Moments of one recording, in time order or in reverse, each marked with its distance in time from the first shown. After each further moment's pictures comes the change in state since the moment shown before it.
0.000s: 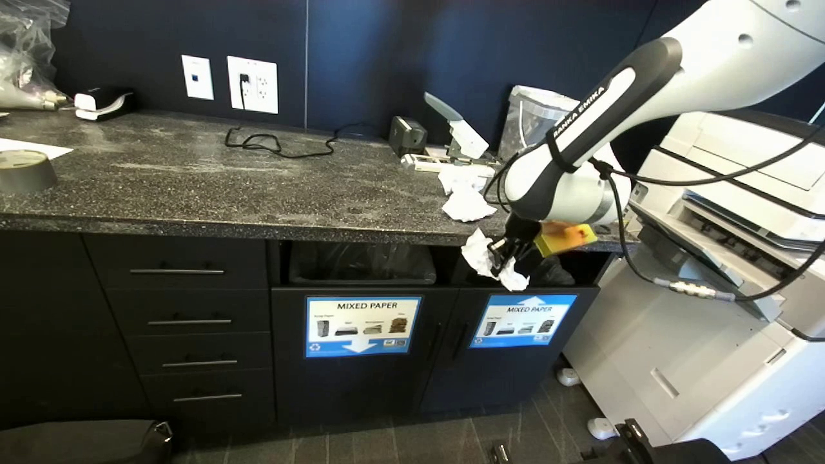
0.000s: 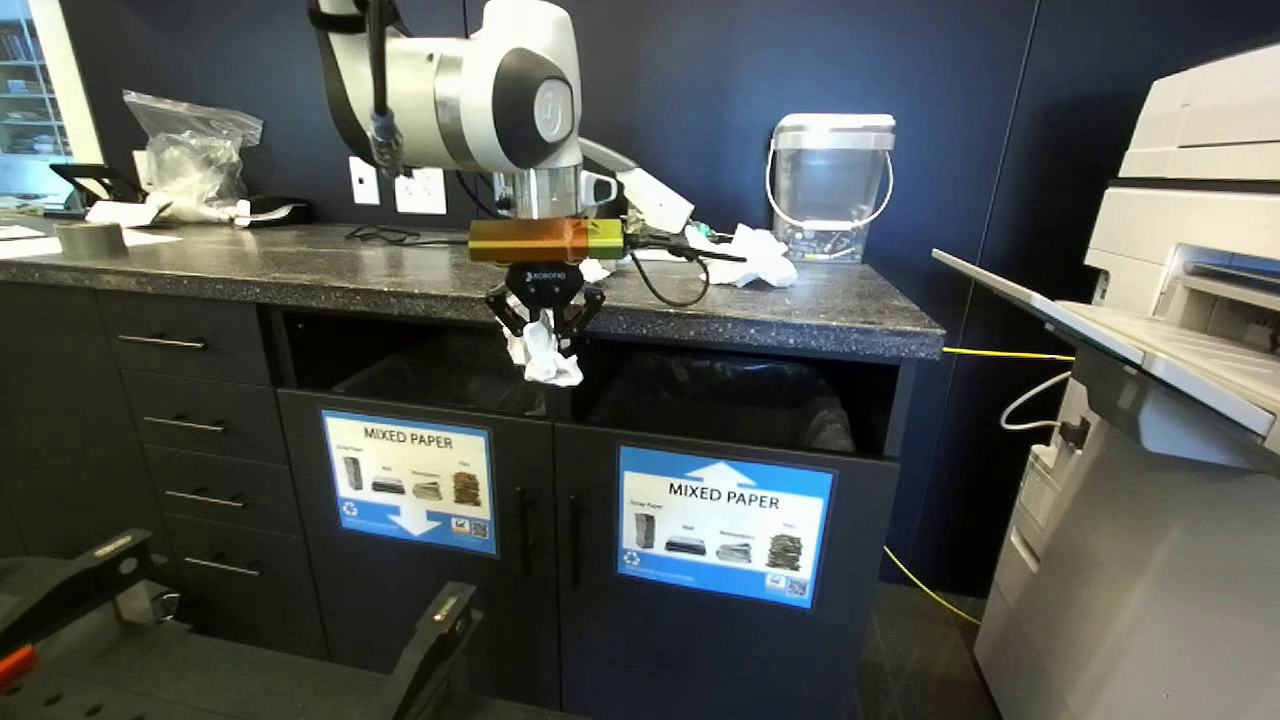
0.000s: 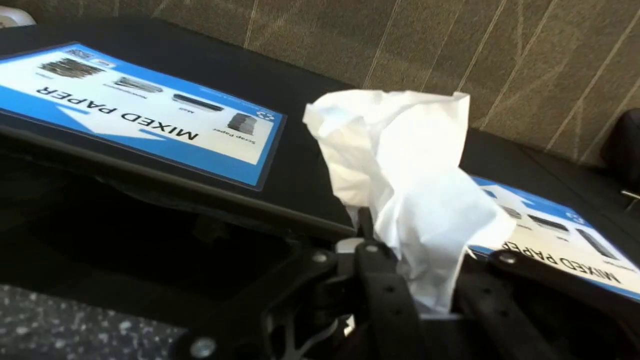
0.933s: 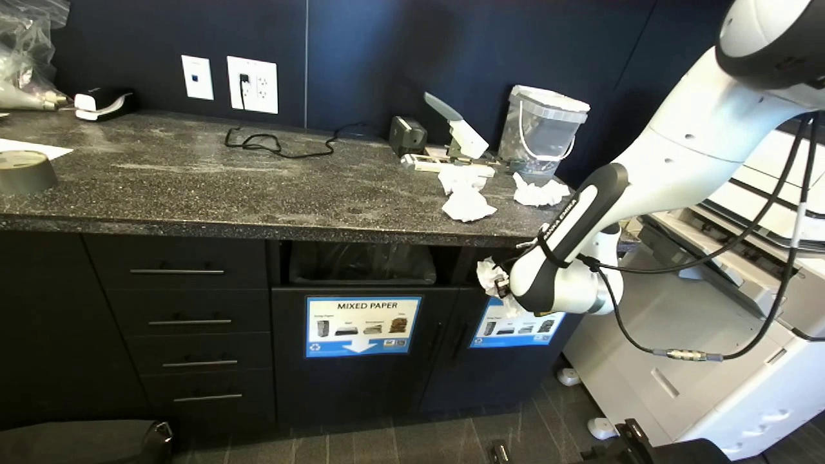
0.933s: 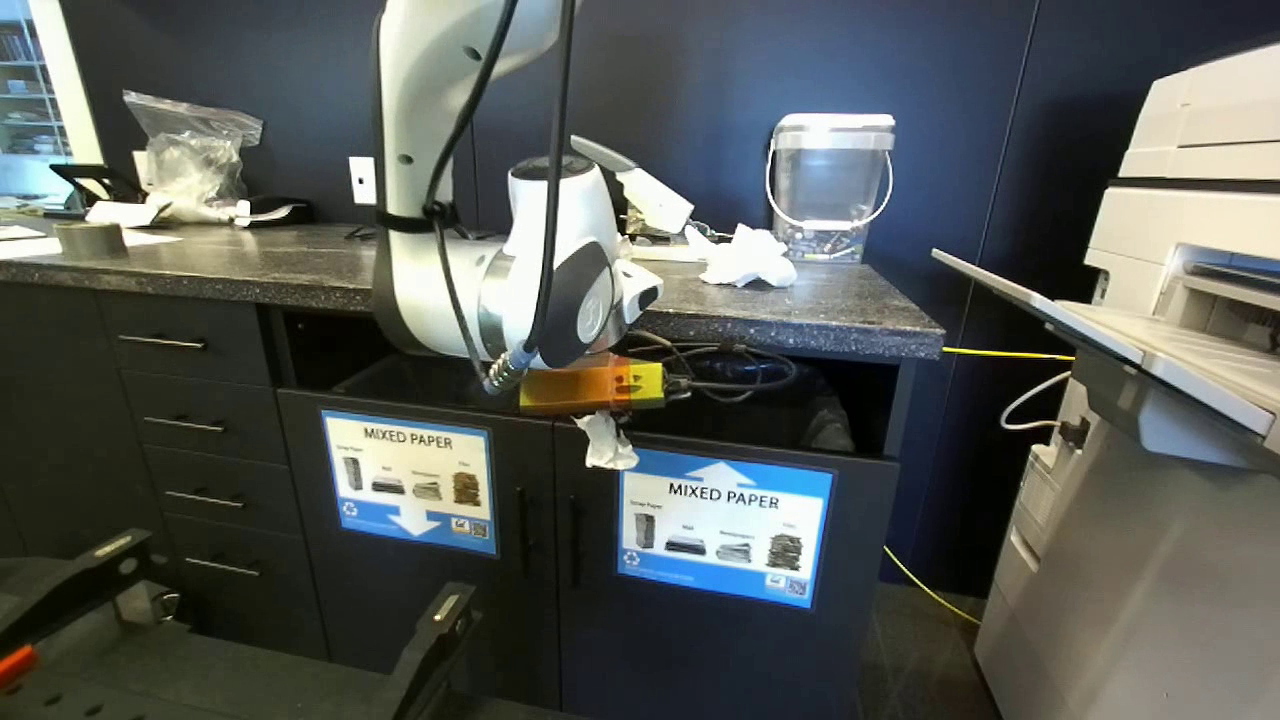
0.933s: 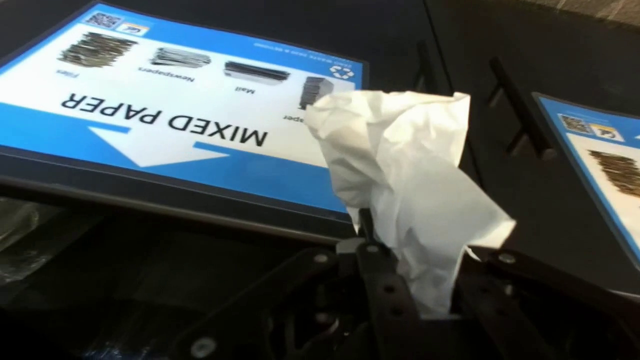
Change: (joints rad) arm -0.067 0.366 -0.059 0.048 -0.079 0.626 0.086
